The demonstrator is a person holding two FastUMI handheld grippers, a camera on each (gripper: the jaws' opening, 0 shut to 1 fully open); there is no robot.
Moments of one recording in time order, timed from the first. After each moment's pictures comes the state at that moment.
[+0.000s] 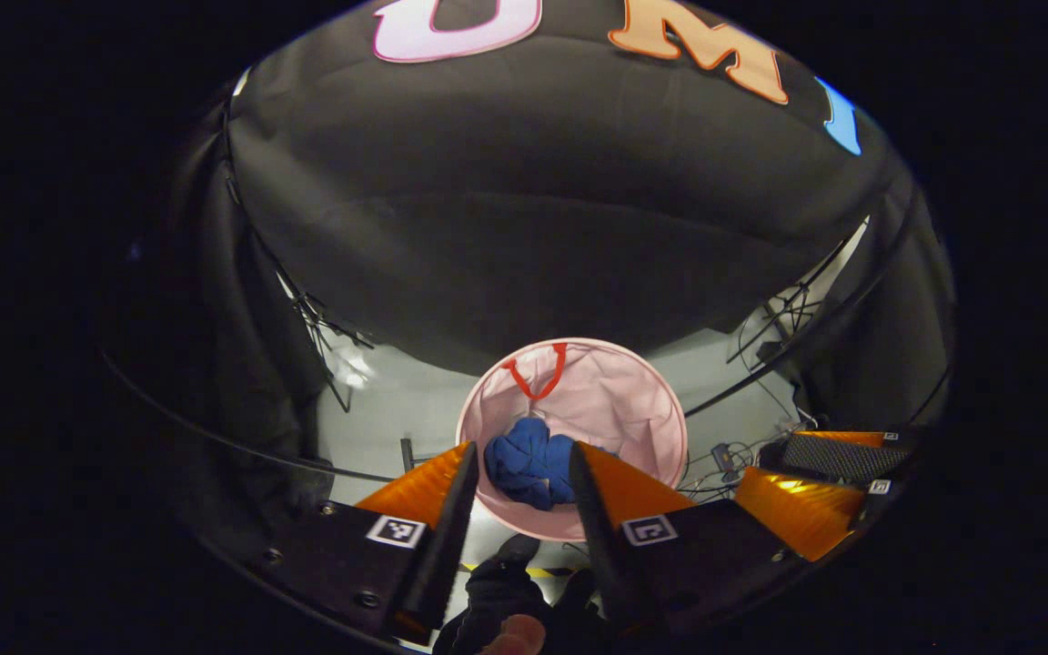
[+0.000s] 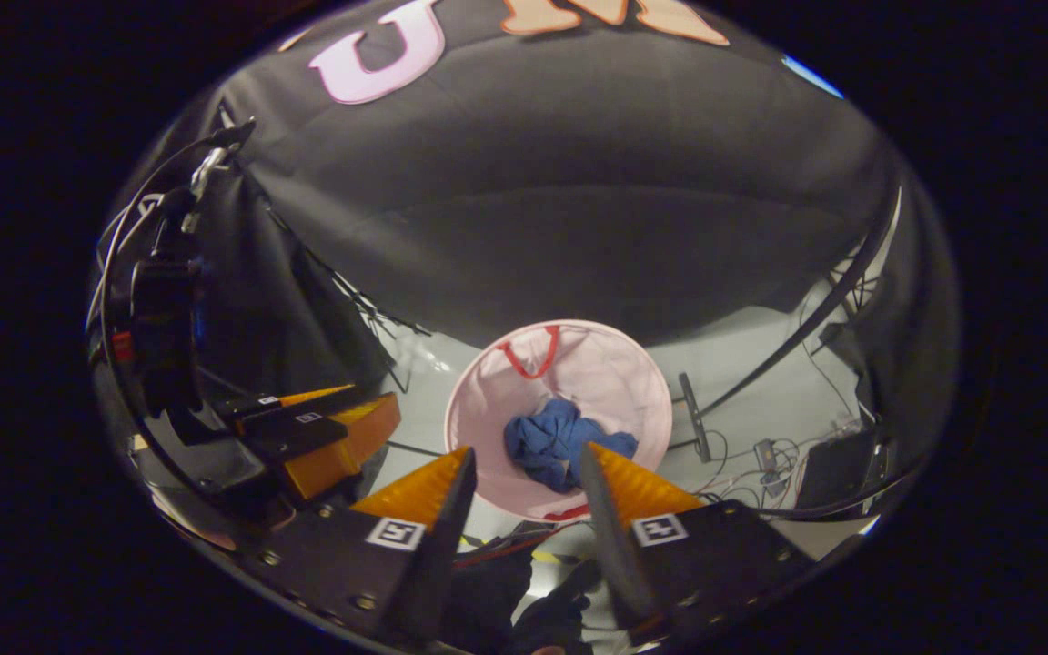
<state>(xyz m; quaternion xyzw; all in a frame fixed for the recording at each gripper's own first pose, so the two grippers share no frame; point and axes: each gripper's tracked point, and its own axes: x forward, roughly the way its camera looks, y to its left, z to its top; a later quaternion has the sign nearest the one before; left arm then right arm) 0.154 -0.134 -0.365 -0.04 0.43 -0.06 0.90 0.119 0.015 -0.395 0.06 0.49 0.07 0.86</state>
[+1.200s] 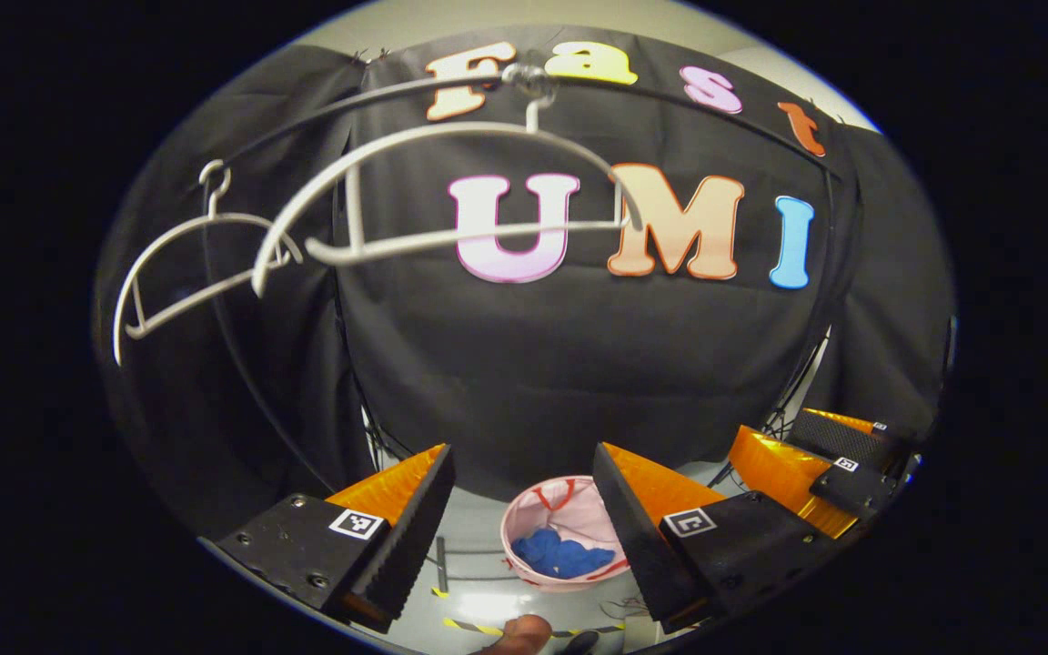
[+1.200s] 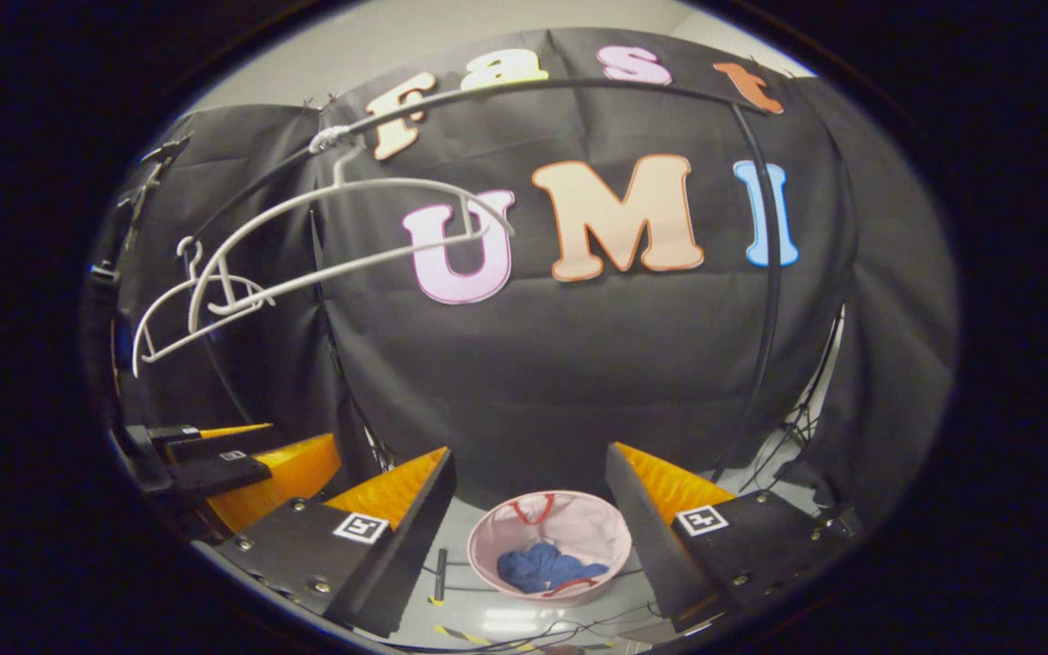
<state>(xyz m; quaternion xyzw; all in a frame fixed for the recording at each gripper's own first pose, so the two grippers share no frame) 0.046 -0.073 -0.080 -0.03 0.16 -0.02 0.99 0.071 0.022 -0.112 0.05 0.18 0.03 0.98</state>
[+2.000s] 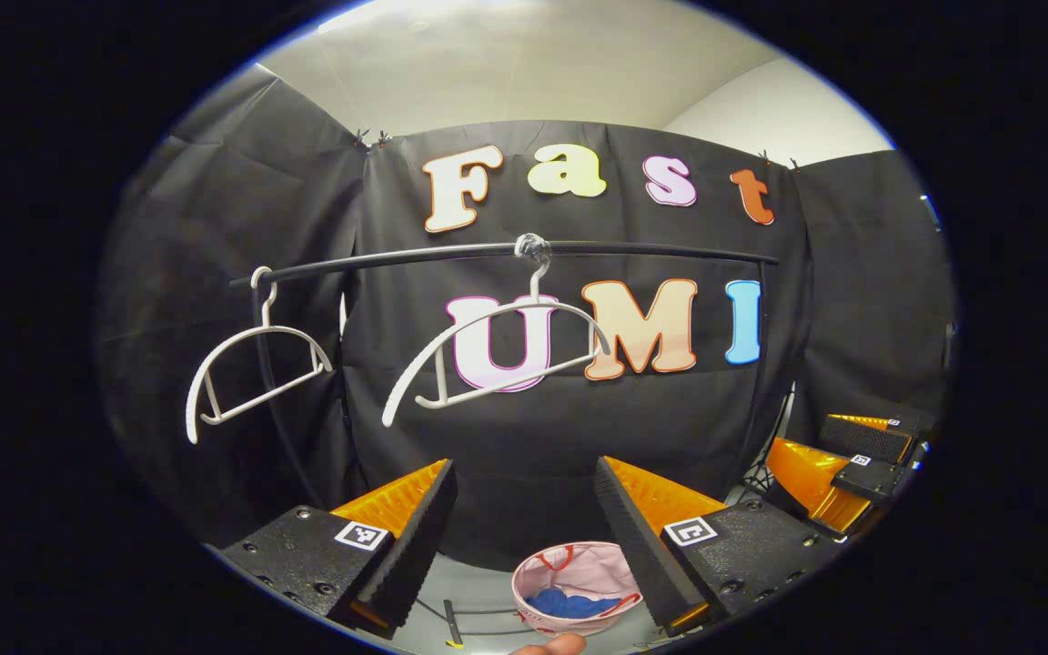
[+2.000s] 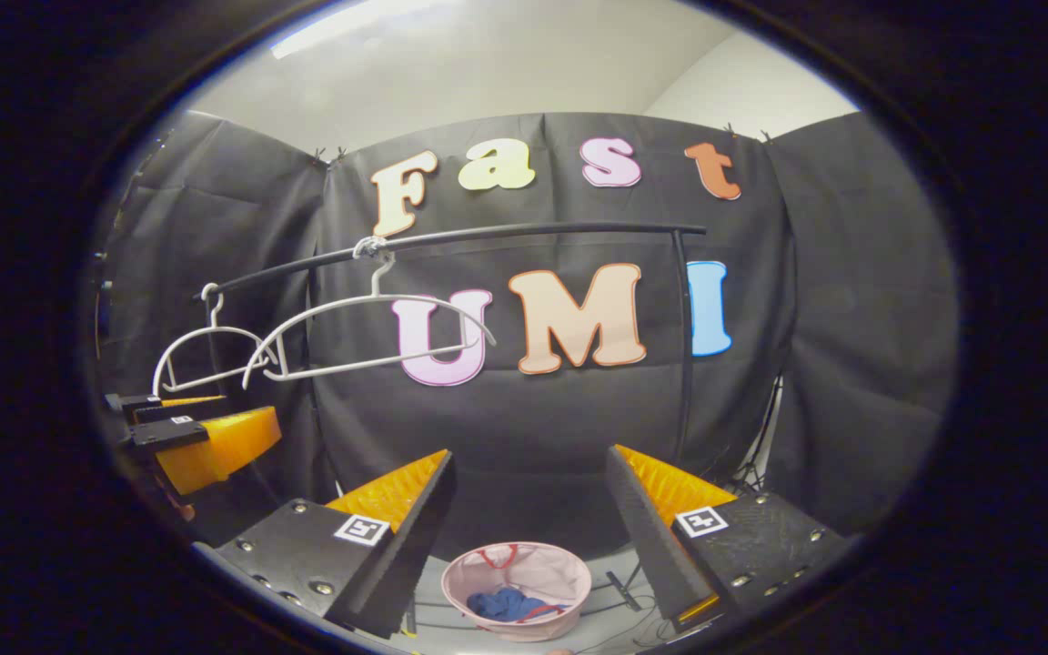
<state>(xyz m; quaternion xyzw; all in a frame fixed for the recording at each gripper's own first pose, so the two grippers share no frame) -0.017 -0.041 0.008 -0.03 0.02 -0.06 1.00 -0.028 -0.007 -0.028 0.01 0.06 -0.03 1.00</state>
